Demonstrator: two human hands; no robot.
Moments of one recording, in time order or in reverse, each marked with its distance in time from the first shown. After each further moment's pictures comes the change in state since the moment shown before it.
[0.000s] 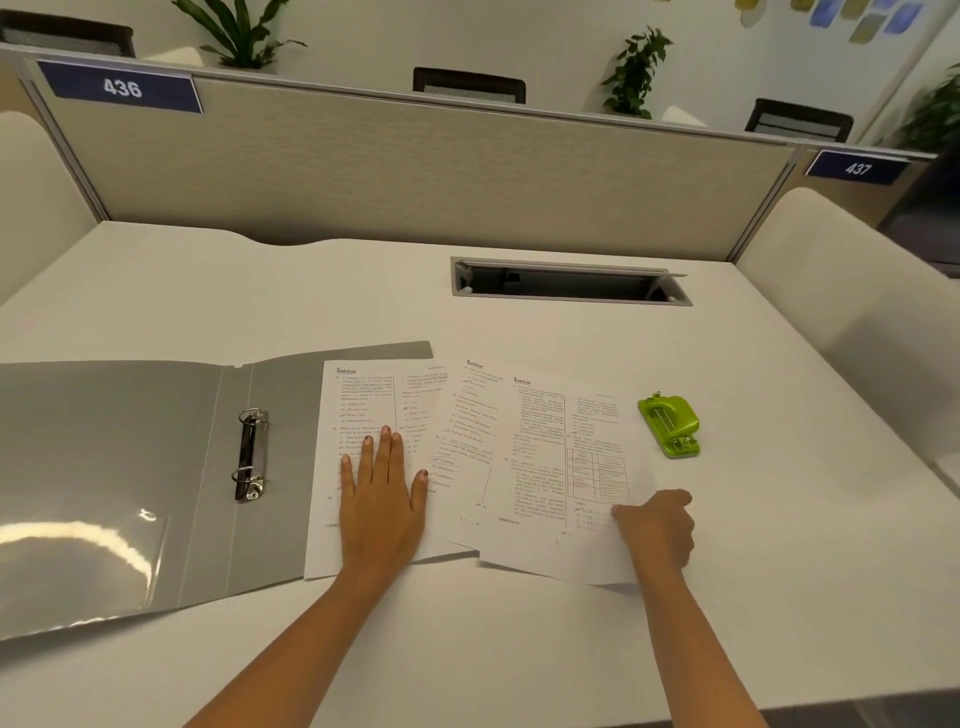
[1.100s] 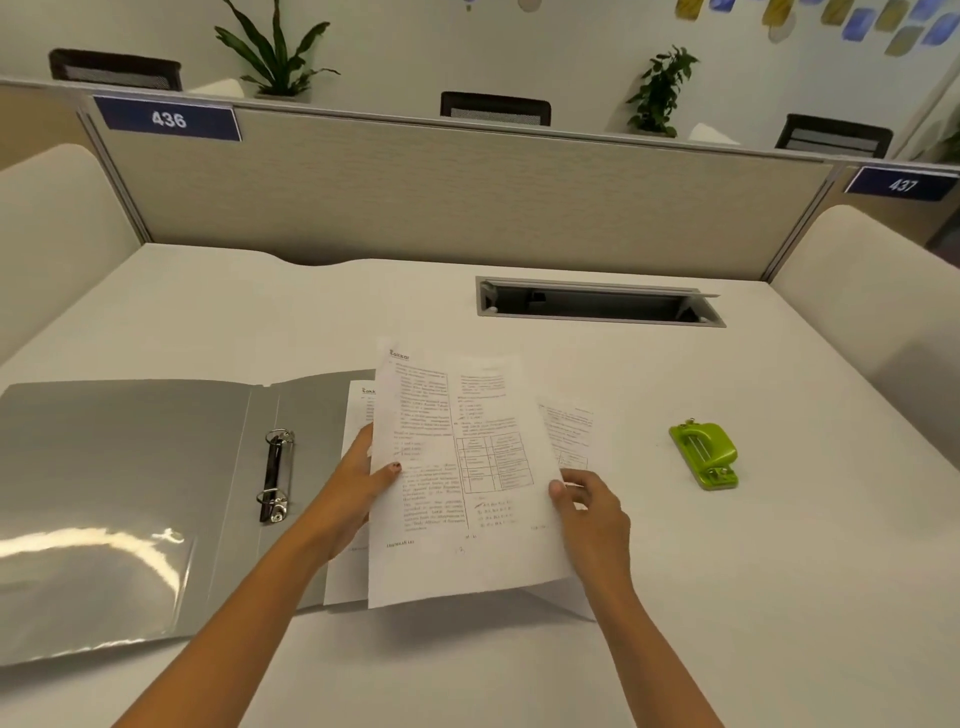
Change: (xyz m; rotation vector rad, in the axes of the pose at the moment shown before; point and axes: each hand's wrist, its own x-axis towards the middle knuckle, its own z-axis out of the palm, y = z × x) left_hand 0.032 -0.027 -0.102 -1.298 -0.437 -0.332; right_hand -0.060 -0.037 0.038 0.397 -0.303 -0.508
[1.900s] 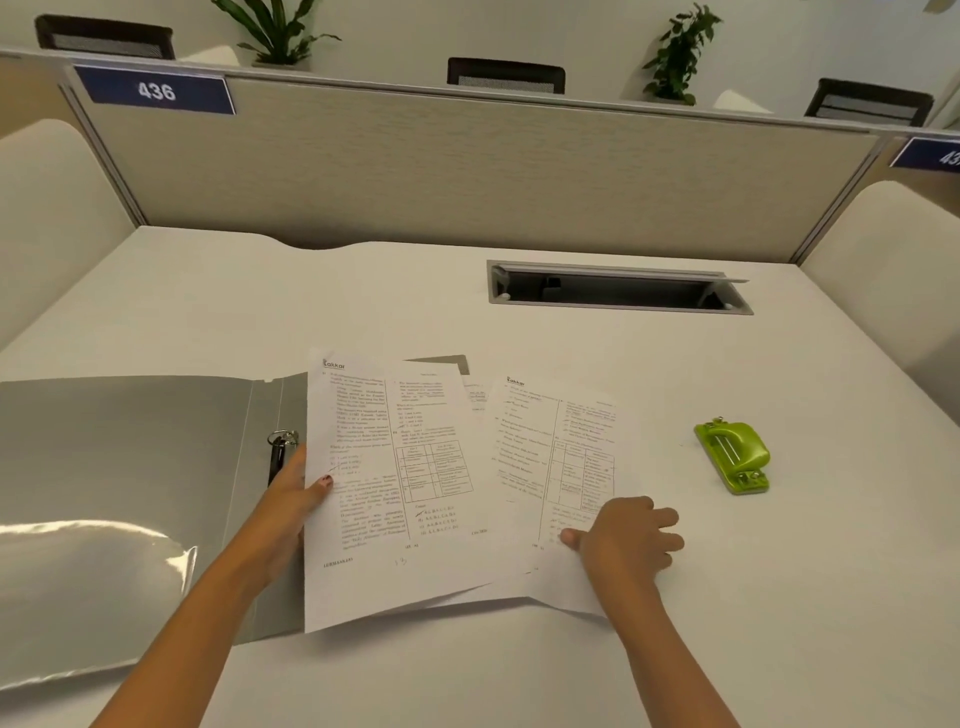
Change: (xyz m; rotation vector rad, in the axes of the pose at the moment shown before) left_hand 0.004 -0.019 -0.062 -0.033 0.207 -0.048; right_hand 0.029 -0.001 0.019 -0.930 0.115 0.434
